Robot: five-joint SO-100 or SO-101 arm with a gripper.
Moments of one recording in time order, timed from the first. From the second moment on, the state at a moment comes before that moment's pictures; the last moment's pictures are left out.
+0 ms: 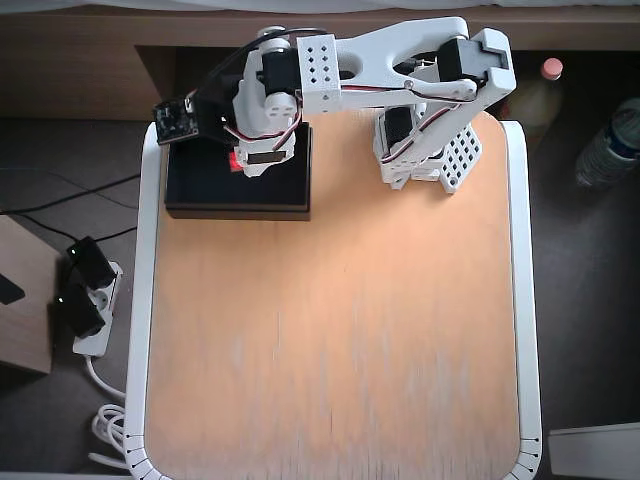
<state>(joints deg) 78.7 115.8 106.3 78.9 184.3</state>
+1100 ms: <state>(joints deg) 80.2 115.8 114.7 67.5 185.6</state>
